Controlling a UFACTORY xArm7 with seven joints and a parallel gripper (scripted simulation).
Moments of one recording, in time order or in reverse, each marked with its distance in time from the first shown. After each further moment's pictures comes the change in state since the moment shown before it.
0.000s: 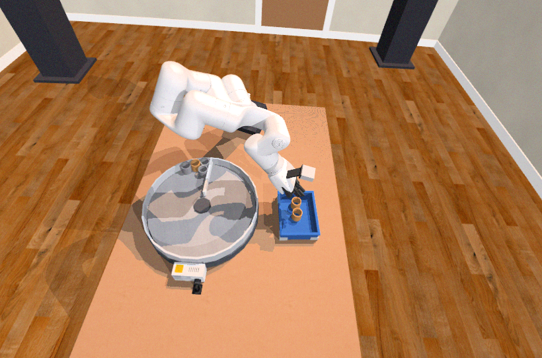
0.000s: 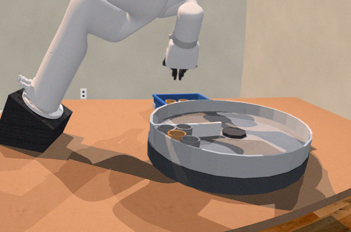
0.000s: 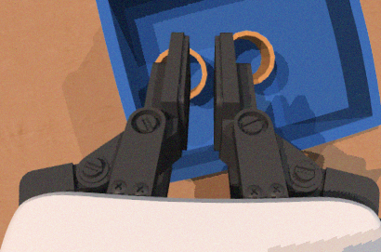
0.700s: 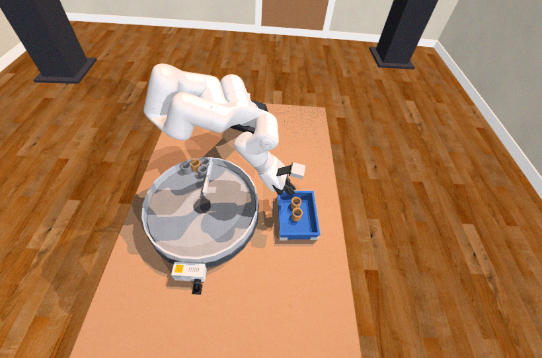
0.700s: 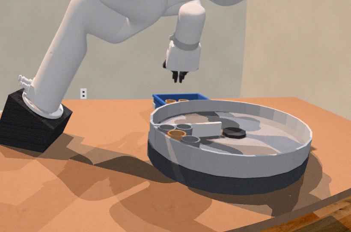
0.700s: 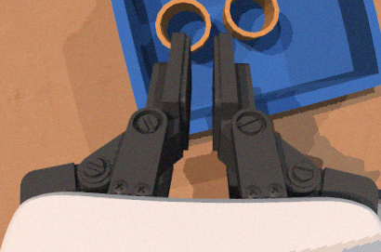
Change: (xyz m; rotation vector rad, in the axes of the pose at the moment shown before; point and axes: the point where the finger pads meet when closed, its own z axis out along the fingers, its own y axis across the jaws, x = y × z) arm -0.028 -0.002 -0.020 0.005 -0.001 -0.011
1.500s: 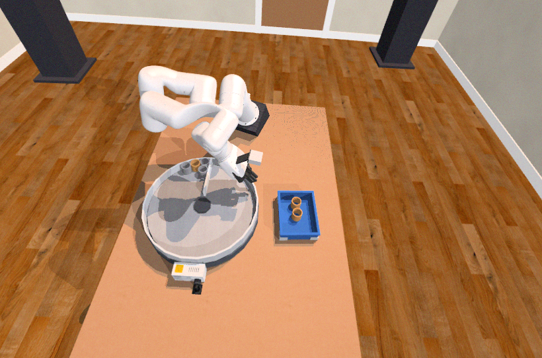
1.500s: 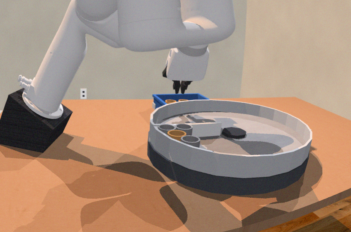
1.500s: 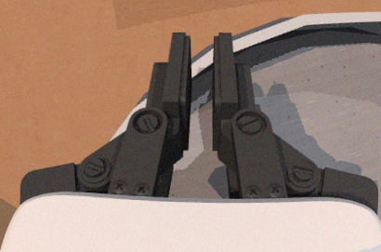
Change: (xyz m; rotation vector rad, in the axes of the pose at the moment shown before) arm -0.117 -0.016 -0.095 0.031 -0.010 -0.050
